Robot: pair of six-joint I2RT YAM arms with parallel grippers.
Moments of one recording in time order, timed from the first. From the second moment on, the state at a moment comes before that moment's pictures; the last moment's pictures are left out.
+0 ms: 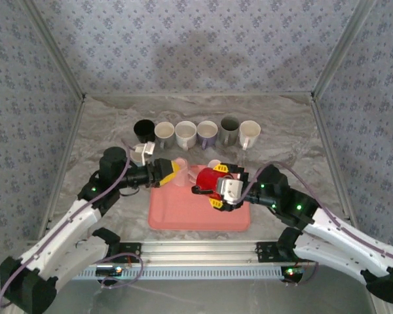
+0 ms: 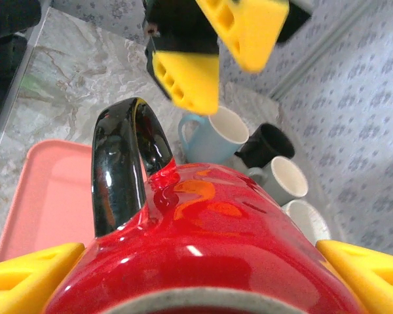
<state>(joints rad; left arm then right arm) -0.52 0.84 0.63 -0.08 0.79 -1.20 0.89 0.69 0.67 -0.28 -0.25 -0.72</state>
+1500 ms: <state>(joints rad) -0.90 1.01 0.44 0.67 0.57 -1.80 0.90 0.65 0.65 -0.18 -0.21 -1.09</state>
